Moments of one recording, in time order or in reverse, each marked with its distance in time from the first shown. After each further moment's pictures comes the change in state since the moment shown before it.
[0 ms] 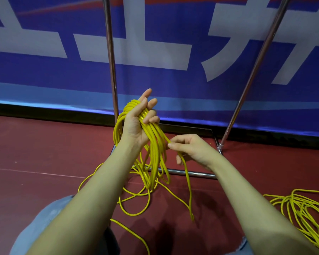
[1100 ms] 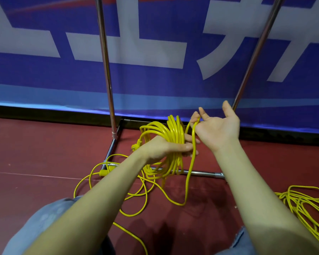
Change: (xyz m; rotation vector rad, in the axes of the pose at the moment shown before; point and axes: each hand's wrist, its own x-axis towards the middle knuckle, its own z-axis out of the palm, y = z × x) left_hand -0.012 -0.053 -0.019 0.950 -0.515 -0.376; right_hand -0.005 -0.049 -0.032 1.407 0.496 -0.016
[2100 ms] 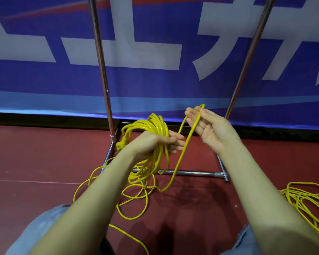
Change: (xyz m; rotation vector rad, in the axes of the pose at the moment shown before) left_hand -0.005 0.018 -0.015 -0.248 0.170 -0.229; right_hand -0.005 -0.002 -0.009 -0.434 -0.156 -0.169
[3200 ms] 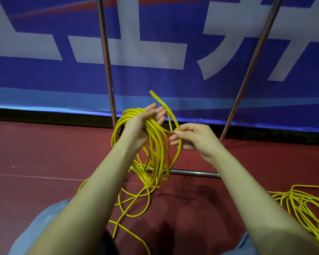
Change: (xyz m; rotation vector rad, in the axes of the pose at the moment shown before) left_hand 0.003 0.023 -0.018 -0.594 0.370 0.310; right_hand -0.001 0.036 -0.001 -0.742 -0.179 0.071
